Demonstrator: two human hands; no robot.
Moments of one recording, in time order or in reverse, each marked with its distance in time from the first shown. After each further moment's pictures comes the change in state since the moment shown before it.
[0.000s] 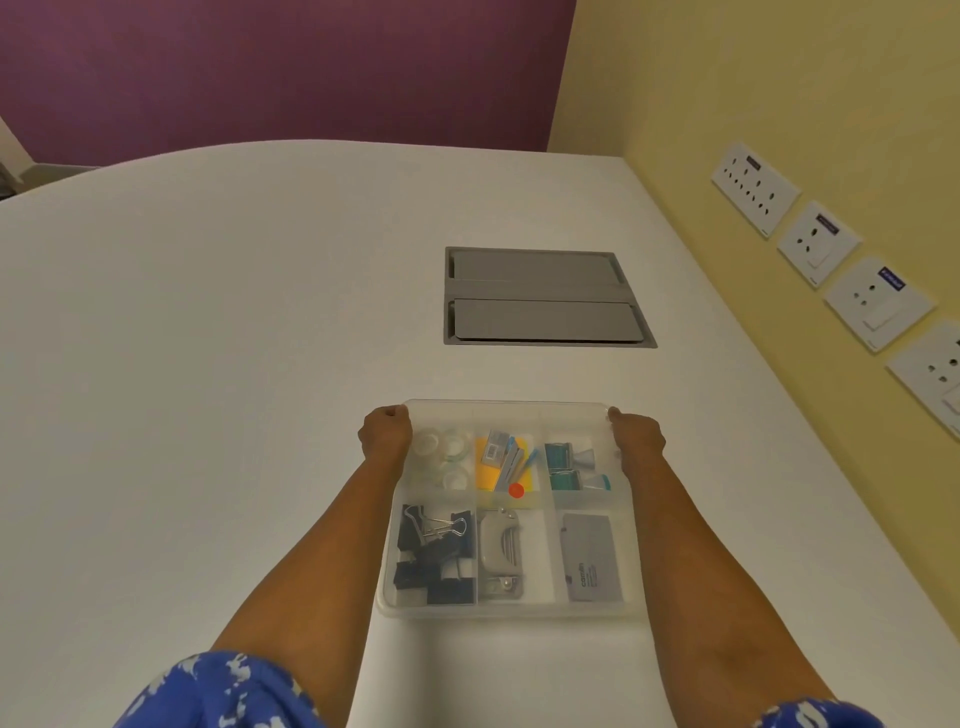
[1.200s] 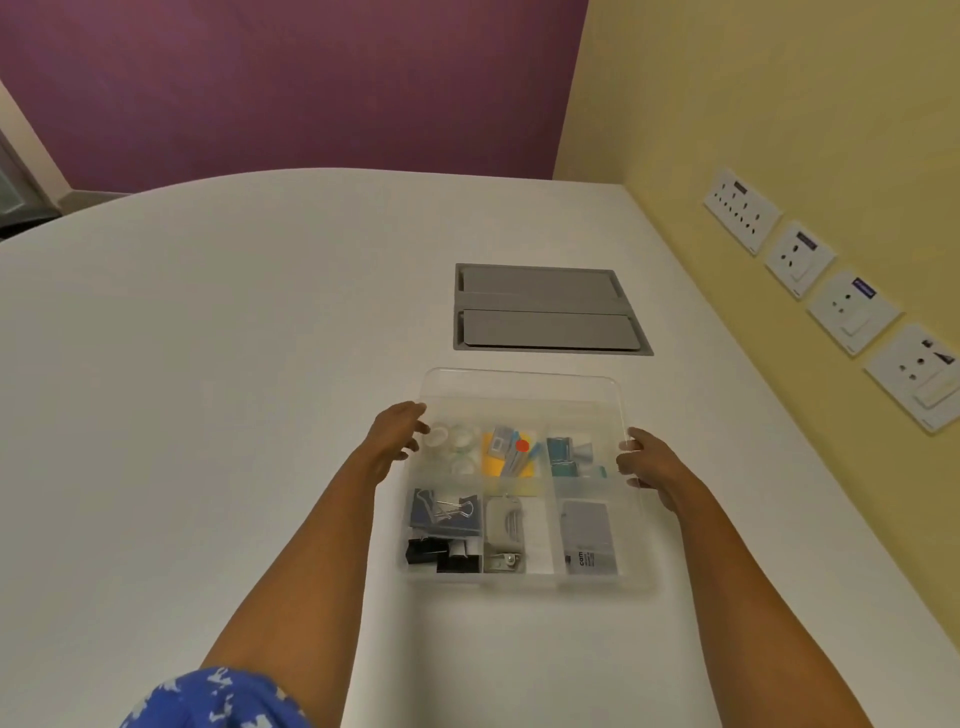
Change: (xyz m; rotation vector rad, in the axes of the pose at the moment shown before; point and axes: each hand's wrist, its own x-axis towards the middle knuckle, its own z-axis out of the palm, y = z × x) left_hand -0.036 0.001 -0.048 0.000 -0.377 0.048; right_hand -0.042 0.038 -0.049 -0.017 -0.371 -0.161
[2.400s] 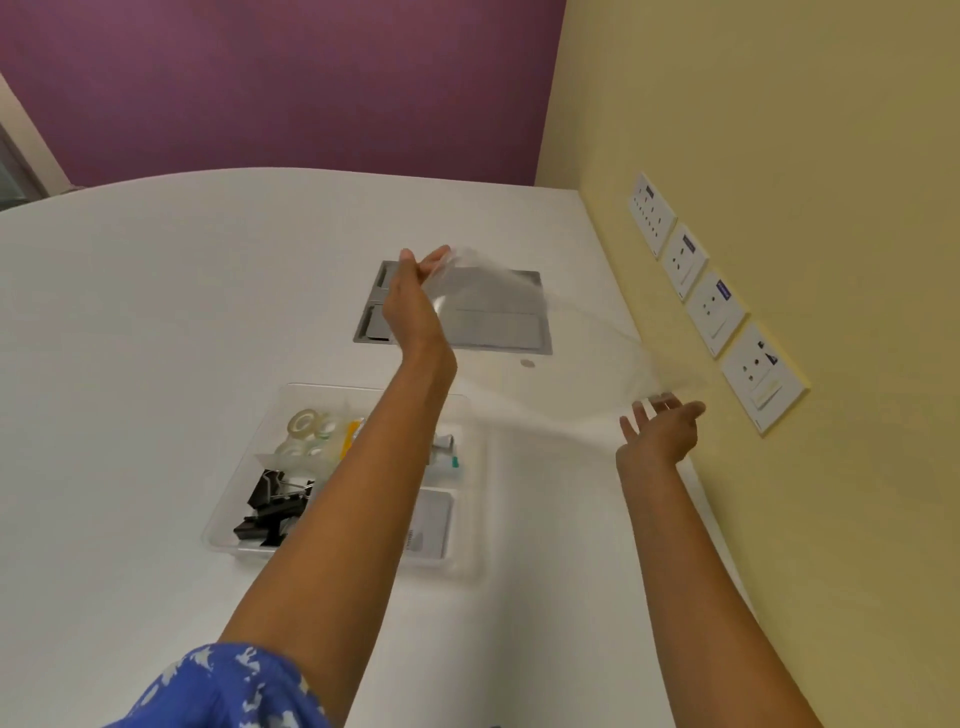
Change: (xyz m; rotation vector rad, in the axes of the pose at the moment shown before) left_hand -0.118 0.186 0.234 -0.913 0.299 0.404; right_hand -0.004 0.016 -0.173 1.219 0.534 -0.040
